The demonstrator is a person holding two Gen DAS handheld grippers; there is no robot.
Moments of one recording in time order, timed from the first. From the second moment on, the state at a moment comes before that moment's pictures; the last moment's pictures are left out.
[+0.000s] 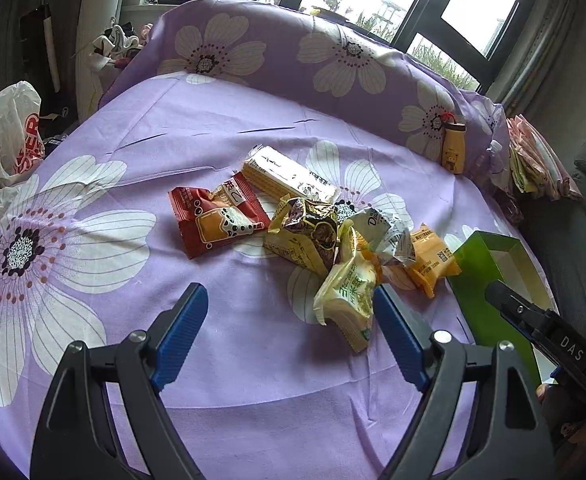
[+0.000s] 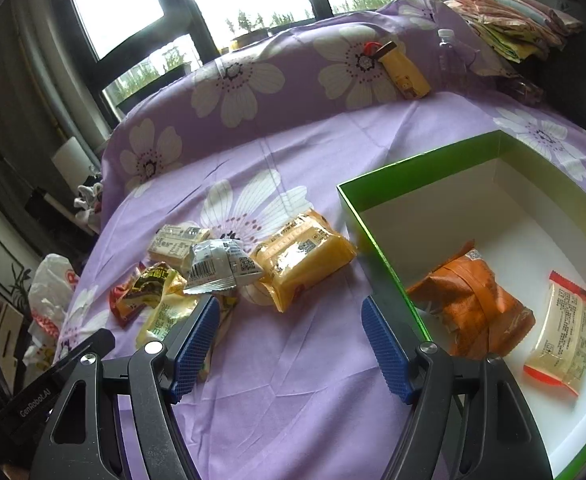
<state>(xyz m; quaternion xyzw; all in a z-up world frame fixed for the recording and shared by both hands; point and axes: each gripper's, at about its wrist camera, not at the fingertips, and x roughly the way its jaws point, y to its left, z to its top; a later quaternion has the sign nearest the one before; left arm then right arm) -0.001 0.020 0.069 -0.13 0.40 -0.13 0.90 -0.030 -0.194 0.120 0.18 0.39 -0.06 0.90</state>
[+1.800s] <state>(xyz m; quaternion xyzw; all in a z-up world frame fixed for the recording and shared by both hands) 0.013 0.032 0.058 -0.08 0.43 -0.08 0.90 0.059 -0.138 0.095 0.07 0.51 0.03 0.86</state>
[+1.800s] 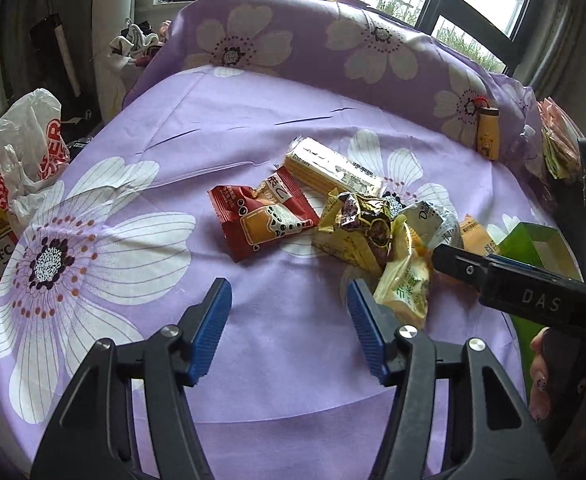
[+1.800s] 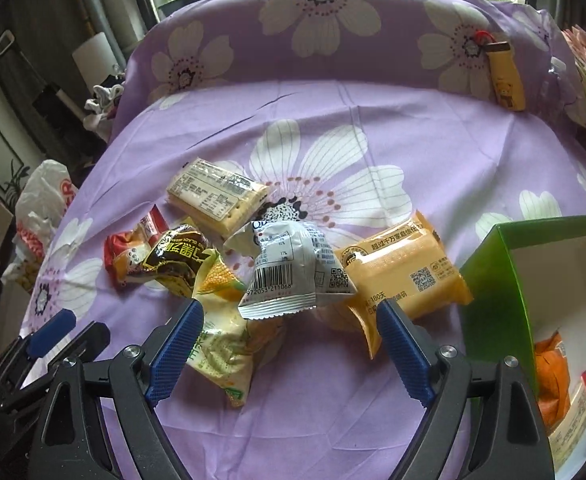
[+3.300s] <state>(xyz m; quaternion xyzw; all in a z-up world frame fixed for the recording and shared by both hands) 0.014 0.026 0.052 -0.12 0.47 -0.14 0.87 0.011 -0.148 0.076 0.23 0.54 0.15 0.80</state>
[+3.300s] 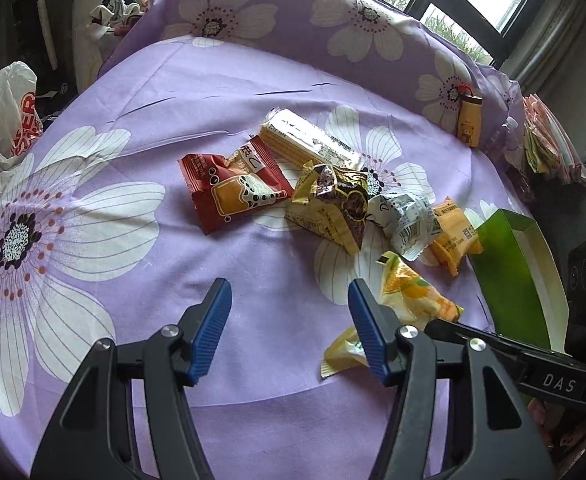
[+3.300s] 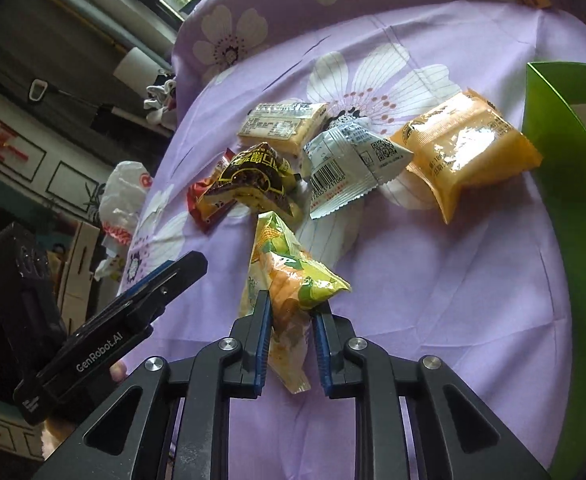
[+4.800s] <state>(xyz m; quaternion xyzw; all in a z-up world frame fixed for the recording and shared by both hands) -0.004 -0.049 0.070 -0.11 0.45 -0.28 0.84 0.012 -0.163 0.087 0.28 0.49 0.15 0.81</state>
